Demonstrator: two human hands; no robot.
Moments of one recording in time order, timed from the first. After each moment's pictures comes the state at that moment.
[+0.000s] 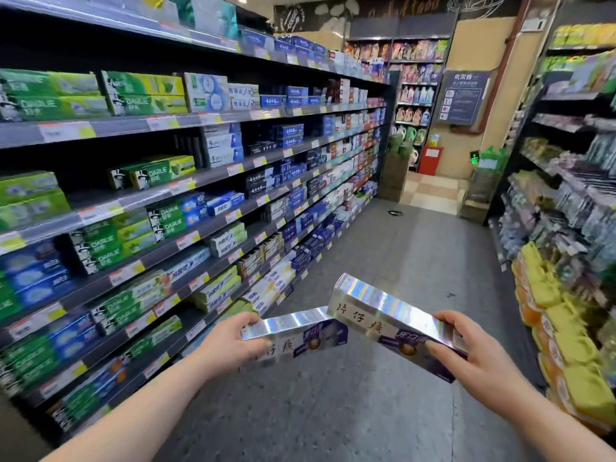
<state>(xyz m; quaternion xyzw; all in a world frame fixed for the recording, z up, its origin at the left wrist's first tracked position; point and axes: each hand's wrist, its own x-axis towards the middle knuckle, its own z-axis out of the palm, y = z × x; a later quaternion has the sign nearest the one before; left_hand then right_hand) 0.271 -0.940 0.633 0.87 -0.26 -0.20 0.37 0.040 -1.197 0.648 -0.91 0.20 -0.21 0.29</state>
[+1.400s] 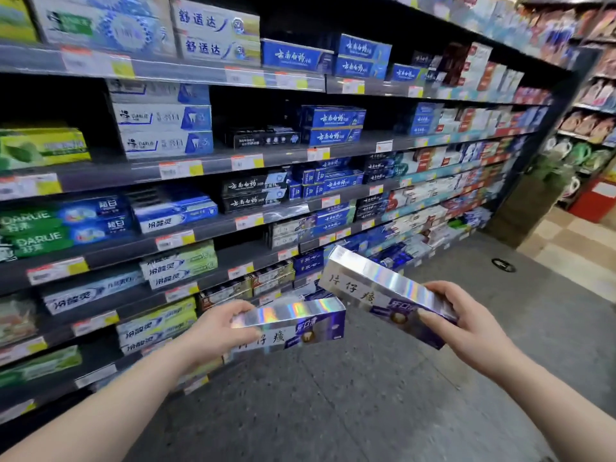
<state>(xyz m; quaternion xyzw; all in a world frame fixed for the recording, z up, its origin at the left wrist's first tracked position) 0.647 -1.391 0.578 0.88 -0.08 -0.17 0.43 0.568 -1.732 0.643 -0.93 -0.04 -0.12 0.33</state>
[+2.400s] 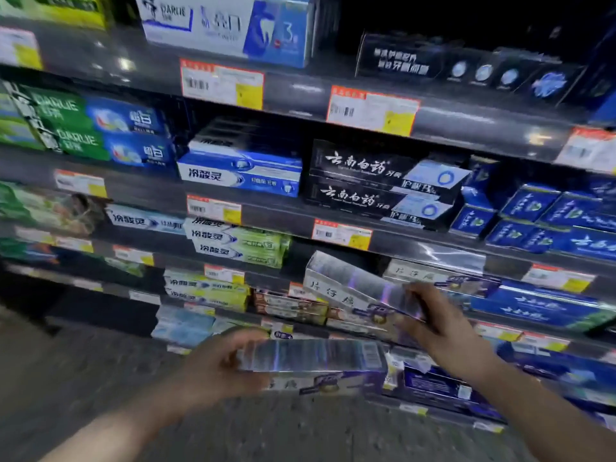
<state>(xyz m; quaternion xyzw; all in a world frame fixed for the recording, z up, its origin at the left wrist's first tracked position) 0.859 -1.440 0.427 0.81 0.21 -0.08 0.54 1.073 -1.678 0.451 -0.87 -0.37 0.12 0.30</state>
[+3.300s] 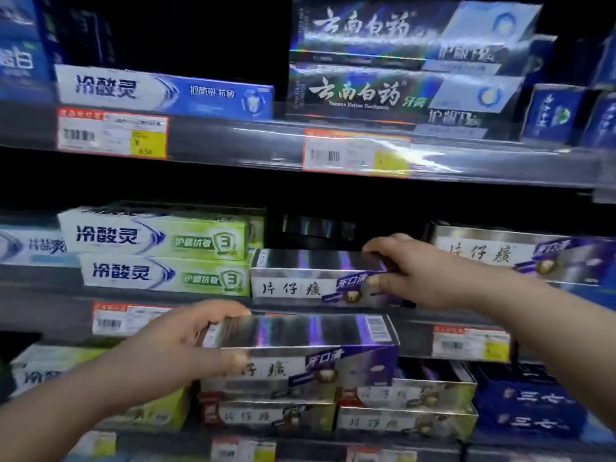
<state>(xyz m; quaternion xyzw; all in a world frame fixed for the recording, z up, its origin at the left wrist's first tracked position) 0.980 -1.347 0.256 0.87 0.10 0.08 0.48 1.174 -1.567 0.321 -0.89 -0.45 -0.04 0.10</state>
